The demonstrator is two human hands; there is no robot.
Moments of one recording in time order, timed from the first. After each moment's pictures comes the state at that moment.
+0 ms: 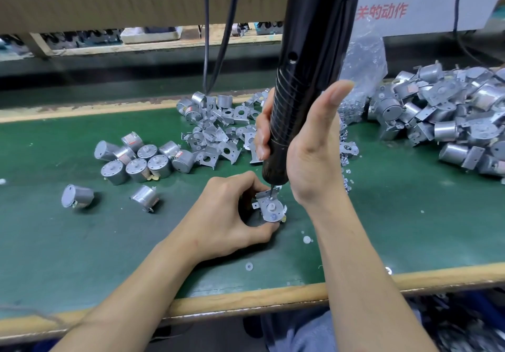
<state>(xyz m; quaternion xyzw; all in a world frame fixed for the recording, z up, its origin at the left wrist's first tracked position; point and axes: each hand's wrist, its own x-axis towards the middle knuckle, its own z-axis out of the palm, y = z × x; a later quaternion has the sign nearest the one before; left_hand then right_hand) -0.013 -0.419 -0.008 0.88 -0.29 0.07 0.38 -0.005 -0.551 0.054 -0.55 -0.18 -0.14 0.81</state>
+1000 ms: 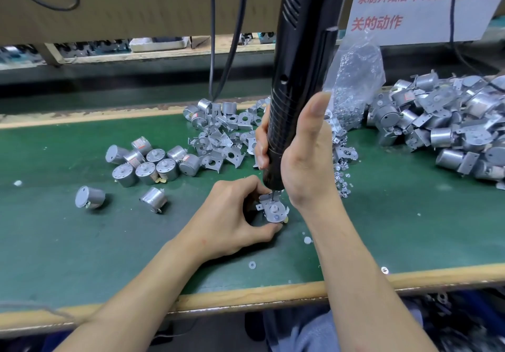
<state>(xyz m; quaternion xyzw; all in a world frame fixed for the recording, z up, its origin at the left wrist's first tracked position) -0.014 -0.419 -0.010 0.87 -0.30 0.07 0.38 -0.005 -0.548 0.047 -0.58 -0.16 -0.15 0.78</state>
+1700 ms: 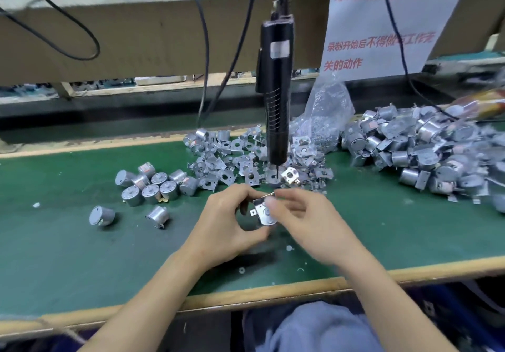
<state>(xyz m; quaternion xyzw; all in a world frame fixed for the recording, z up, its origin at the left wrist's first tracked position) -0.028 -0.428 0.009 0.85 -0.31 0.16 0.40 -0.059 -0.612 0.018 -0.82 -0.01 0.02 0.57</state>
